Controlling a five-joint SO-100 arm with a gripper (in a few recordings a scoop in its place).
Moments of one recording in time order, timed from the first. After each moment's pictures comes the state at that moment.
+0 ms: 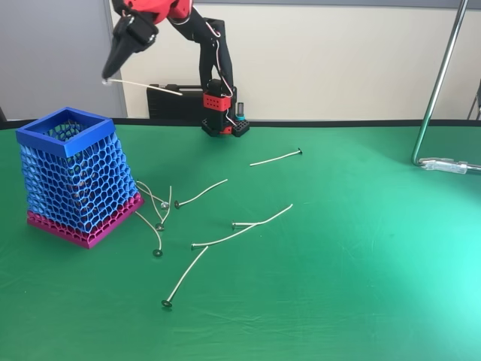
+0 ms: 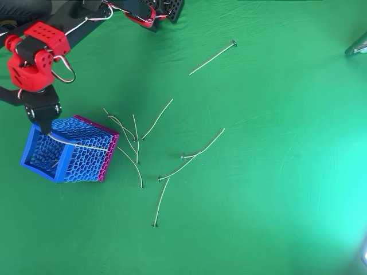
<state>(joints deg) 33.0 79.7 36.7 77.5 -57.3</state>
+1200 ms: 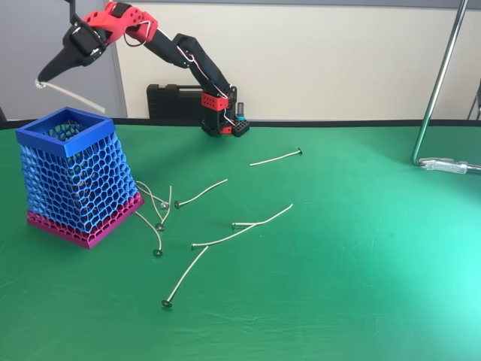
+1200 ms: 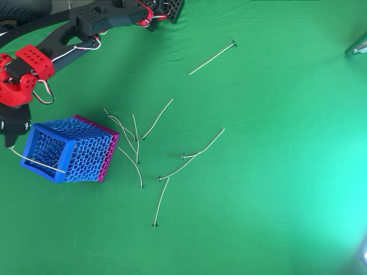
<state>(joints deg) 41.7 52.0 9.1 64.6 -56.7</state>
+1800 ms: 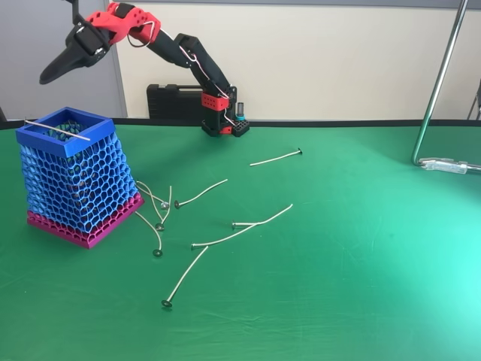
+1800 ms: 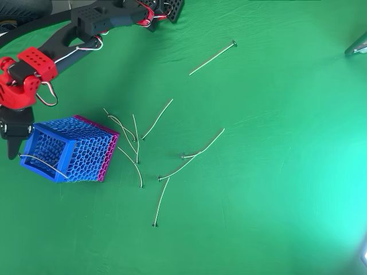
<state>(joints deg) 39.3 57.4 14.0 64.1 -54.3</state>
